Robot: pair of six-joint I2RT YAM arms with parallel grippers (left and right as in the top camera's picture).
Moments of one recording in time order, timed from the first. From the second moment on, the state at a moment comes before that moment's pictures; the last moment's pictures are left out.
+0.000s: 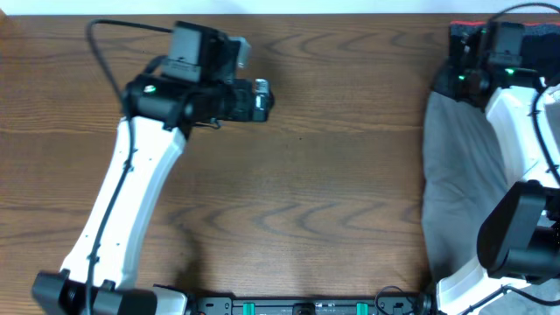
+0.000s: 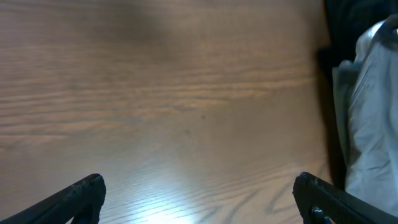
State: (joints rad) left arm -0.26 1.55 1.59 -1.01 0.30 -0.20; right arm -0.12 1.82 1.48 -0.62 -0.18 0.29
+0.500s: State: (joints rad) left arm -0.21 1.51 1.59 -1.08 0.23 -0.17; right arm 0.26 1.79 1.48 -0.29 -0.24 0.37
